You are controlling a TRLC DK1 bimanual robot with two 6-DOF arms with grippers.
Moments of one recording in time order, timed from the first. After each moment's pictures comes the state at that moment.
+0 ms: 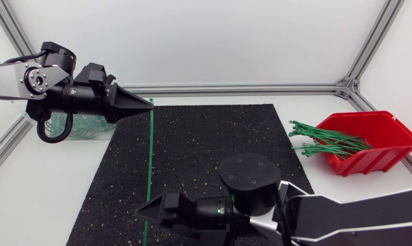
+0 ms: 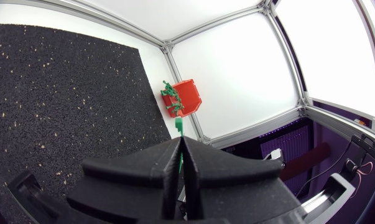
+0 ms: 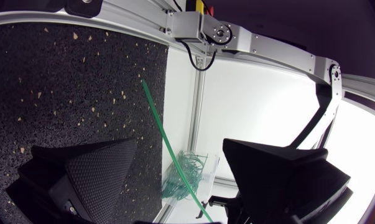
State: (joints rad) left arm -0.04 1.67 1.14 -0.49 1.27 -0.16; right arm 1.03 1.58 0.51 0.68 -0.39 -1.84
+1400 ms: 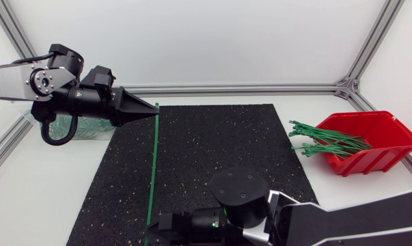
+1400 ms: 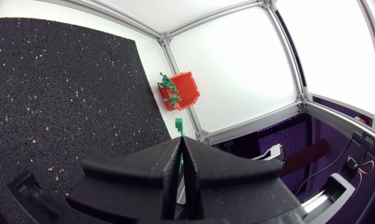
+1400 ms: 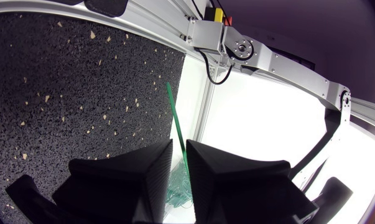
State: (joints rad) left arm -0.08 1.67 1.14 -0.51 1.27 -0.14; right arm 1.08 1.64 0.50 0.70 -0.35 -1.94
